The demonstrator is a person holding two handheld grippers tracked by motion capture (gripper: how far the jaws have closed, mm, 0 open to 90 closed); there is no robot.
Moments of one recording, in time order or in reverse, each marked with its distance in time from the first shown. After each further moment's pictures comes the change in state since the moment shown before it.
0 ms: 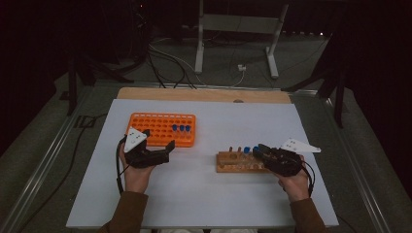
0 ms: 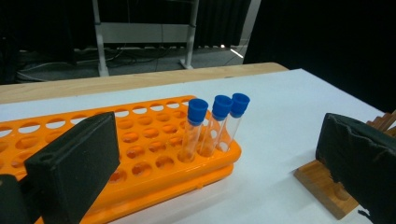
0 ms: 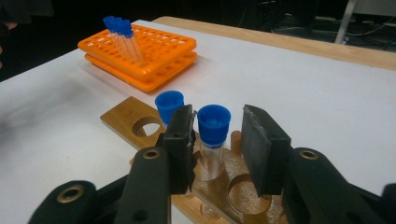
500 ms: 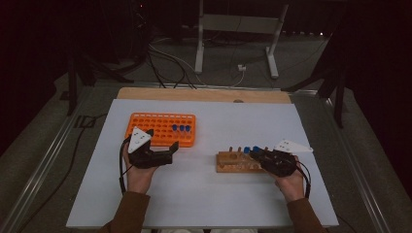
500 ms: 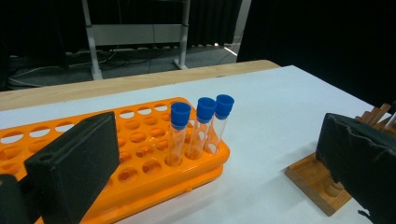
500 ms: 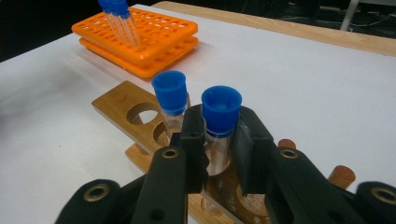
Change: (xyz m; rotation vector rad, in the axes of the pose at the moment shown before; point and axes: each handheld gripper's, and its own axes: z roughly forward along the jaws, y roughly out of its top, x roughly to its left) left arm -0.008 0.003 0.002 0.004 -0.027 0.031; right arm 0.002 -0.007 0.013 0.043 -0.002 -0.018
